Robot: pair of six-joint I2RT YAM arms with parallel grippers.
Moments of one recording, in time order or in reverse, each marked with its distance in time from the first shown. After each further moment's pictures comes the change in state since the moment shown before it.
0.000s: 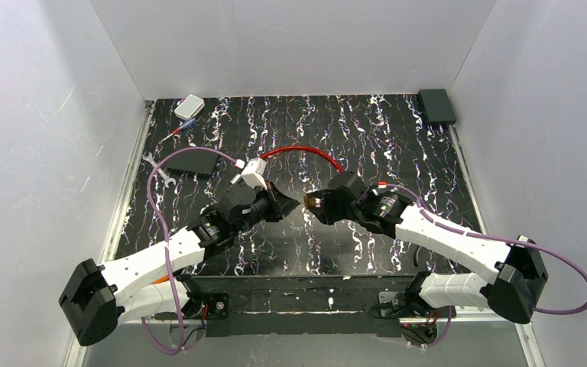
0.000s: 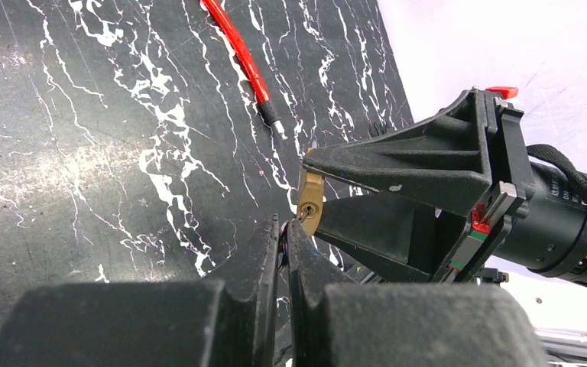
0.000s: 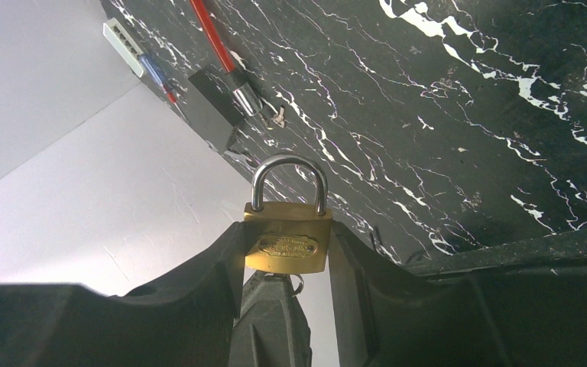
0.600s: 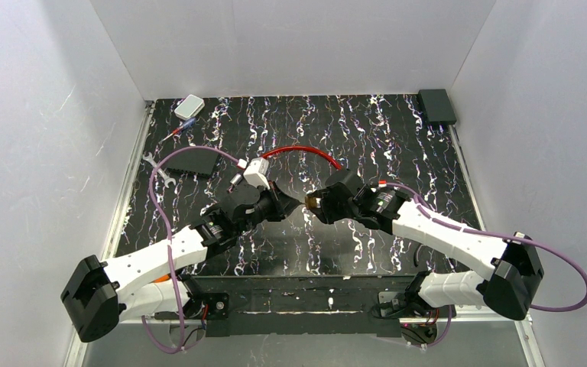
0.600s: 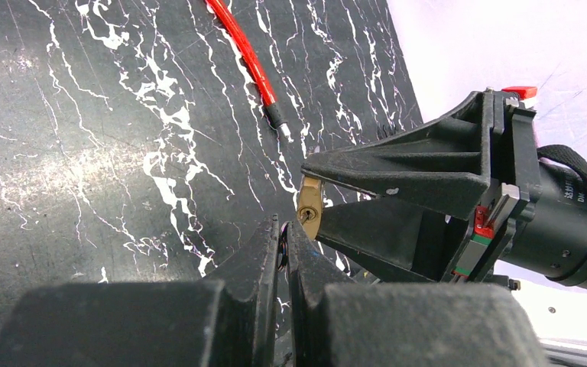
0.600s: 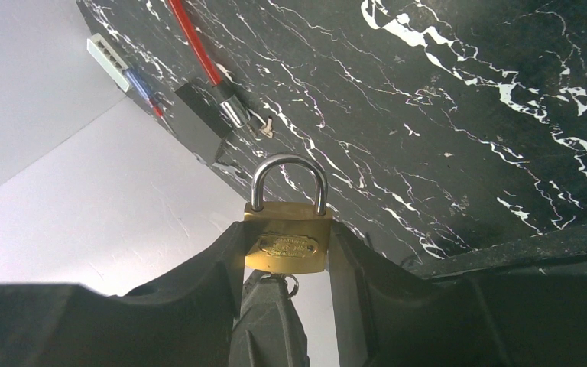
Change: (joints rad) left arm -0.024 0.027 0.020 -0.008 -0.046 0.008; right arm -0.005 0.034 0.051 -0.081 -0.001 0.007
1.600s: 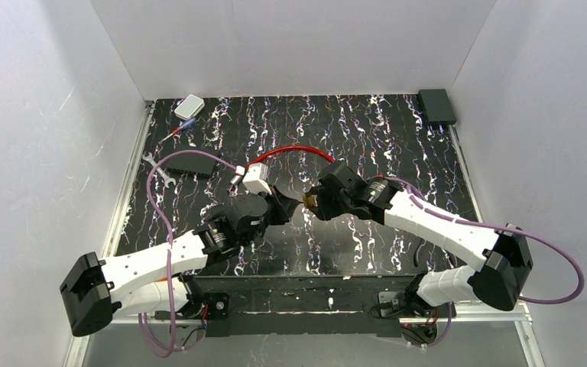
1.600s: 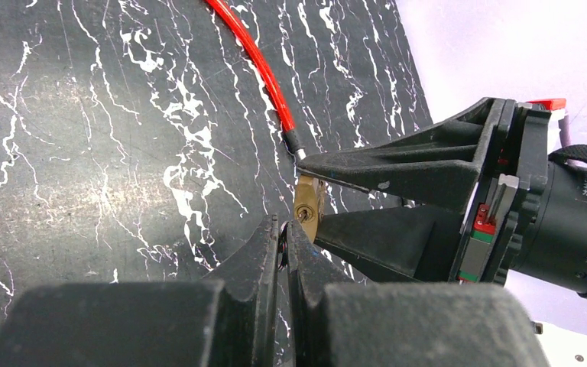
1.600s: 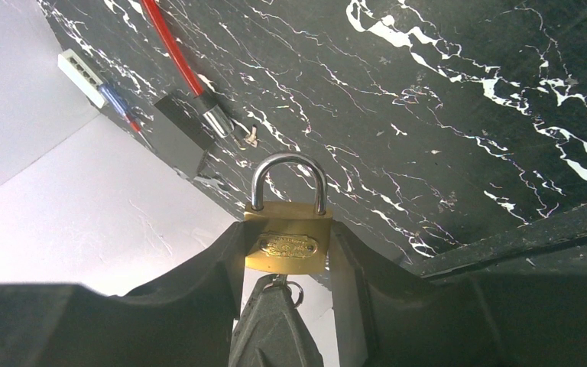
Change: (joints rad) left arm -0.127 -0.013 0.002 -0.011 -0.257 -0.018; right arm 0.000 0.080 0.123 -0.127 0.000 0.001
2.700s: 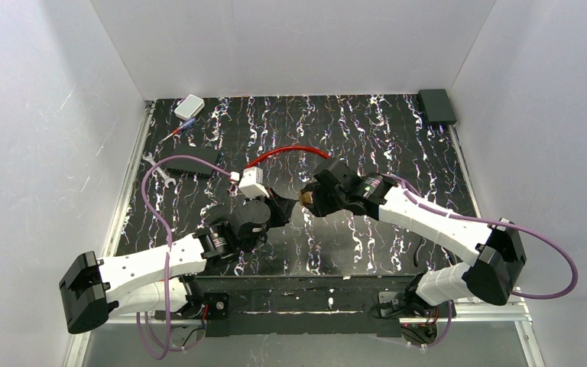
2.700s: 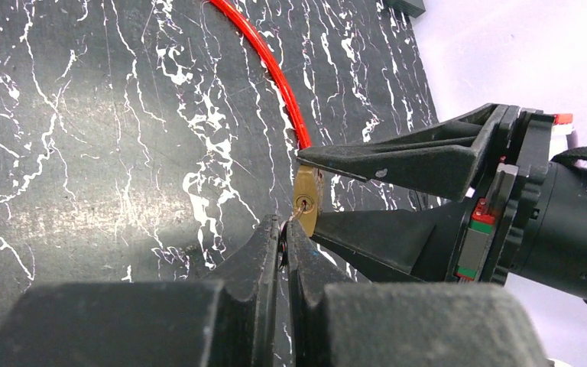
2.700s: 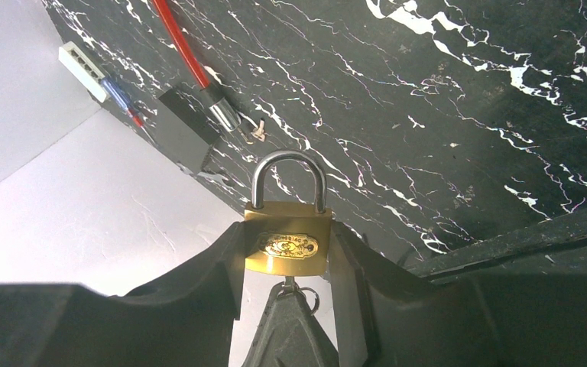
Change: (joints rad) left arm -0.074 -0.018 0.000 -0.034 -0.179 -0.059; right arm 0.000 0.053 0.057 0.003 -0.013 -0.001
